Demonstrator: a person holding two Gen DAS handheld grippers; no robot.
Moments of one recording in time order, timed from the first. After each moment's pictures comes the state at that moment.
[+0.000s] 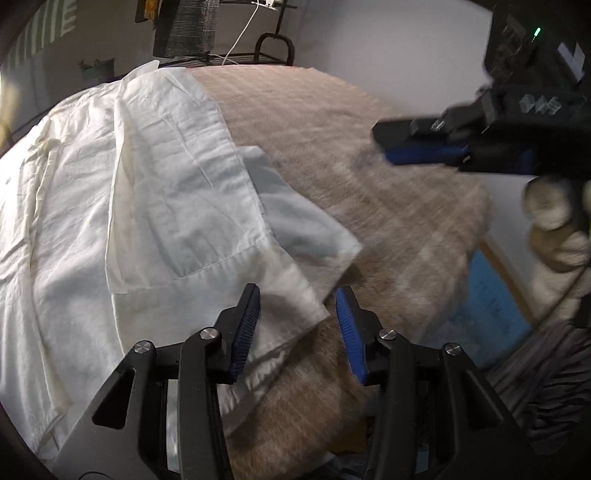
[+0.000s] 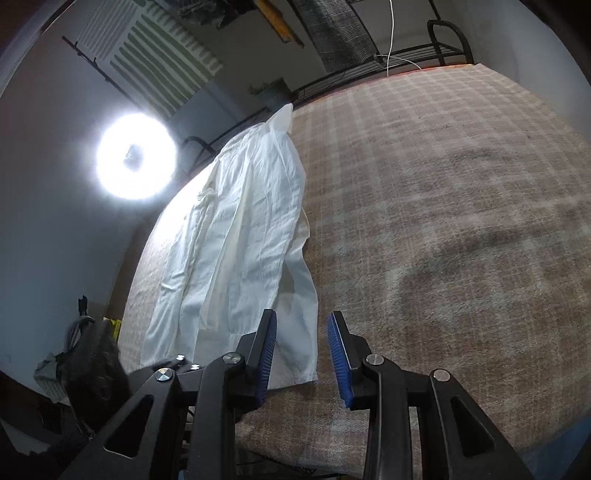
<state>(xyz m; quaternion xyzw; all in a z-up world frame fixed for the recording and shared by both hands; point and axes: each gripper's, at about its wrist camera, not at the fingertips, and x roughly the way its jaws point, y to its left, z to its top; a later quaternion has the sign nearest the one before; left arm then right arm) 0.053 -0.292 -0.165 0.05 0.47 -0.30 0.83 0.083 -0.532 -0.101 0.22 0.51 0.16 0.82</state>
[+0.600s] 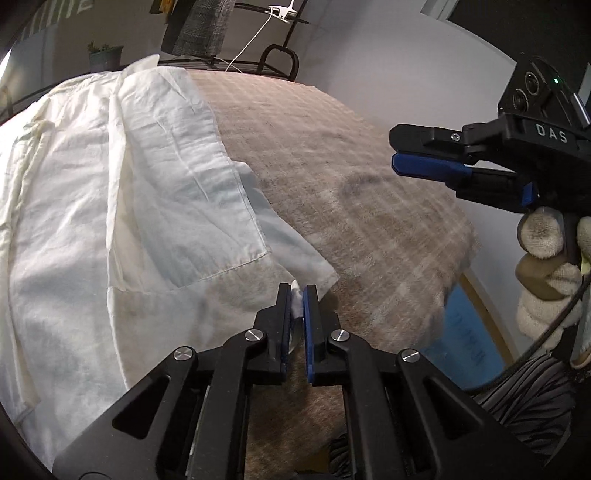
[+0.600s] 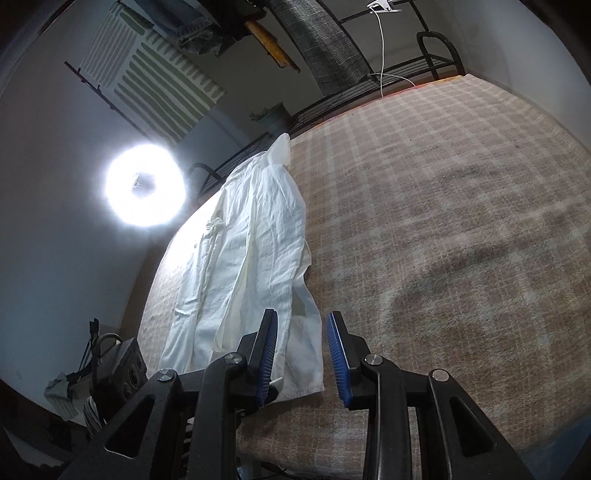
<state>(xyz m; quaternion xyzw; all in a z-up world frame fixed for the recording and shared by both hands) 0.061 -0.293 -0.159 -0.04 0.46 -0.32 0.83 0.078 -0.551 -0.084 0.26 0.47 0.16 0.83</state>
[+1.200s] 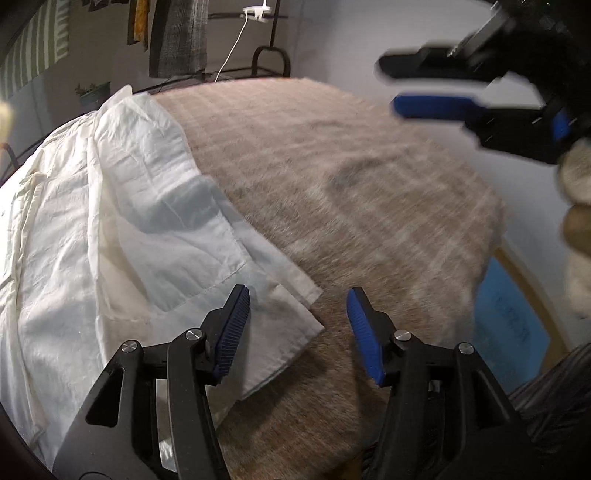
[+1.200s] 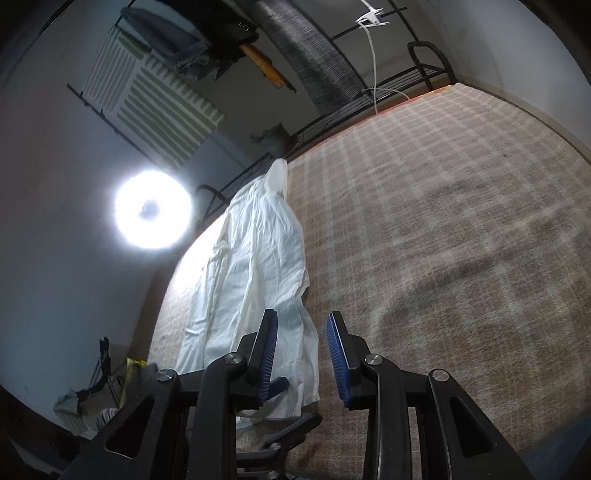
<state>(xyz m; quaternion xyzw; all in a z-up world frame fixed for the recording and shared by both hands) 0.054 -0.349 -0.169 0.08 0.44 -0.28 0.85 0.074 -0.579 -0.072 0.29 0.44 0.16 0.84</state>
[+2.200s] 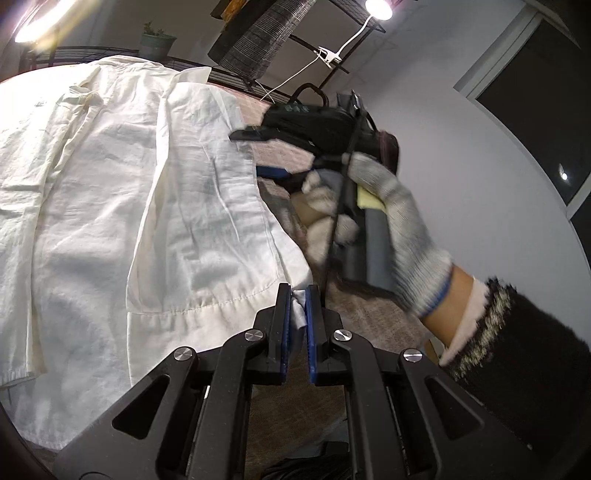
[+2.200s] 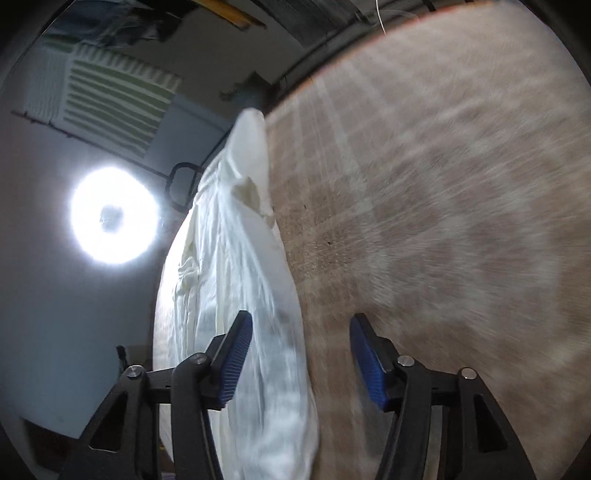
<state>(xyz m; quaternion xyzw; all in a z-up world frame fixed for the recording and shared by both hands) 0.062 -0.244 -0.134 -0.18 0.43 -0.28 0.84 0.278 -0.498 -0.184 0.34 0.52 0.18 0.76</state>
